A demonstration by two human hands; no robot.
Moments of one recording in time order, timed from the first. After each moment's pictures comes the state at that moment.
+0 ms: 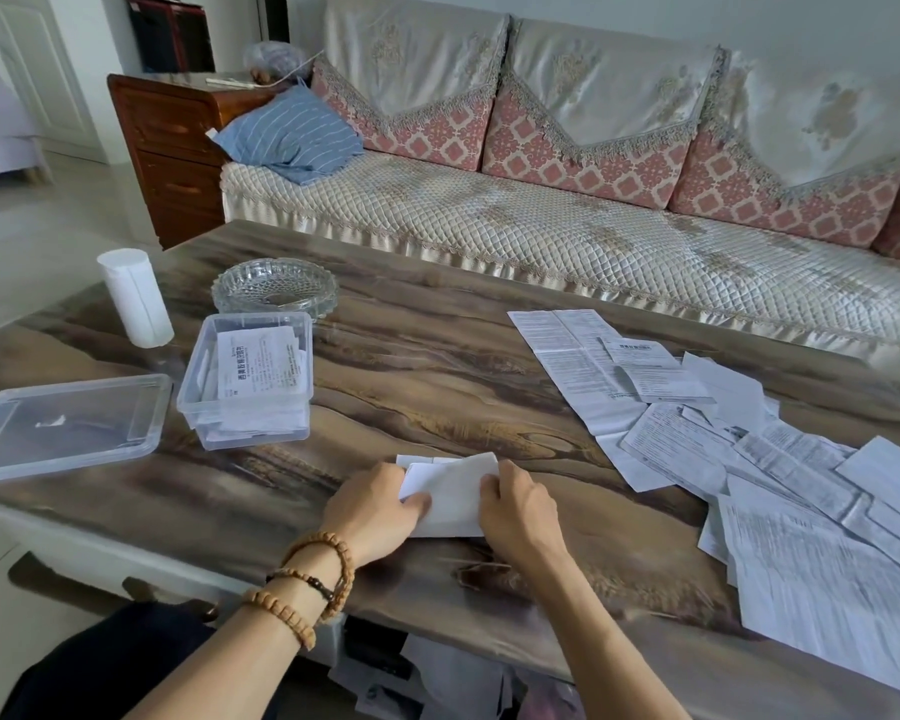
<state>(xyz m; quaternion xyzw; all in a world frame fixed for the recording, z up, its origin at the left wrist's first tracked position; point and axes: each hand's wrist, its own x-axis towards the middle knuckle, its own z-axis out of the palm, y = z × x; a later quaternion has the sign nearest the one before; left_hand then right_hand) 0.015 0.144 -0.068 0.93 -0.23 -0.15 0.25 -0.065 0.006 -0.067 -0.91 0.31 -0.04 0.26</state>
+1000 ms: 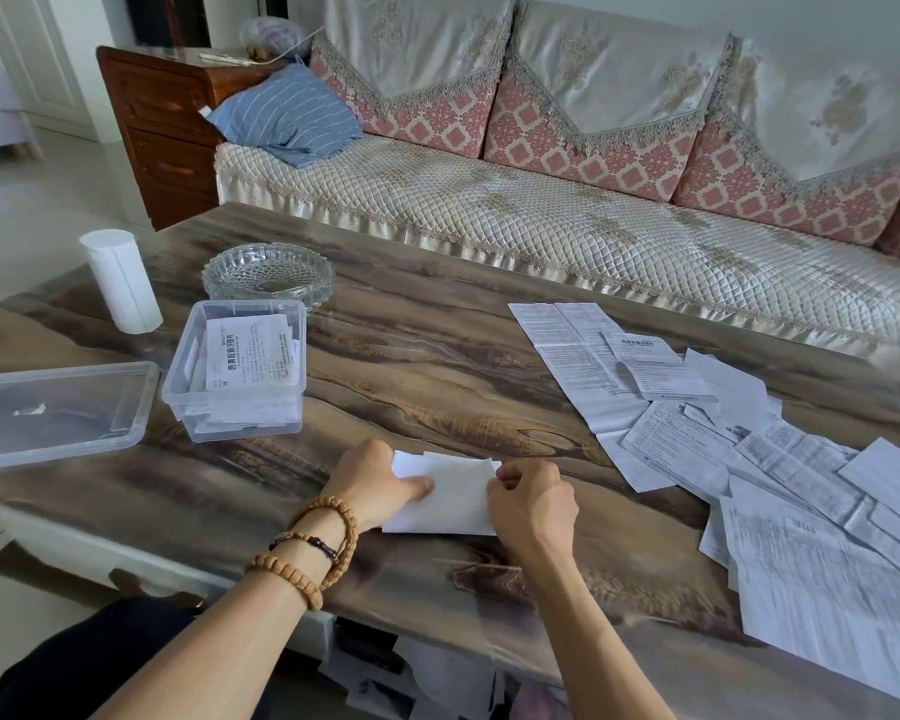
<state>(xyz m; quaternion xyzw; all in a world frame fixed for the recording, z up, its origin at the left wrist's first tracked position) 0.034 0.132 -0.063 0.92 -0.16 -0.19 0.29 -0.058 -0.007 -0.083 -0.83 0.43 -0.12 0.32</state>
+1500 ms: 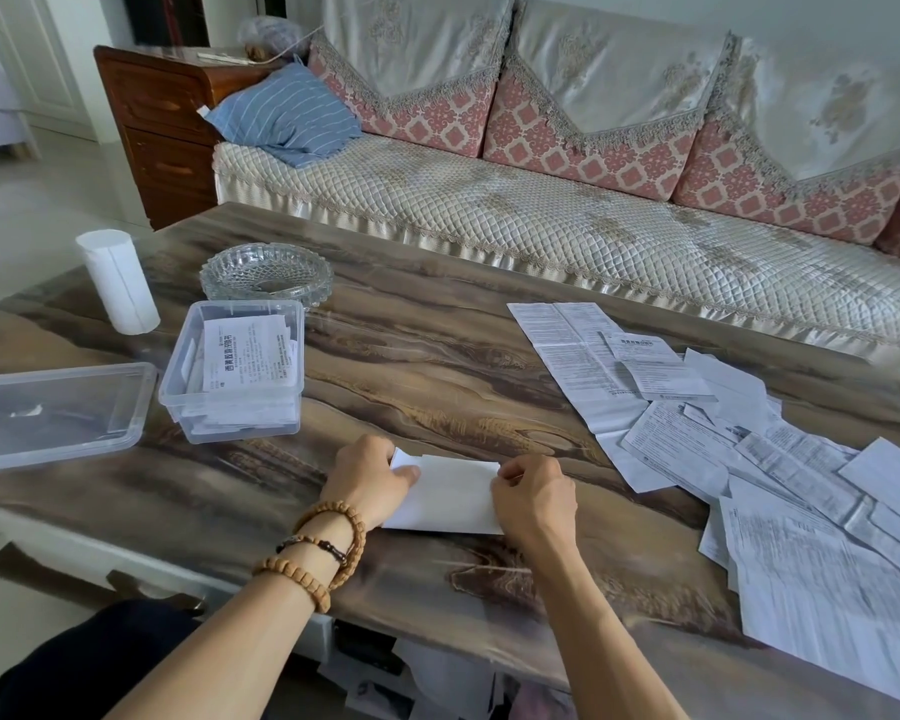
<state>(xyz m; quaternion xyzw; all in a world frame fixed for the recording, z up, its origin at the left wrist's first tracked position) 0.039 0.127 -0.074 0.91 -0.14 -0.15 0.36 -0.056 -0.014 -0.074 -0.84 0.42 -0.11 0.33</state>
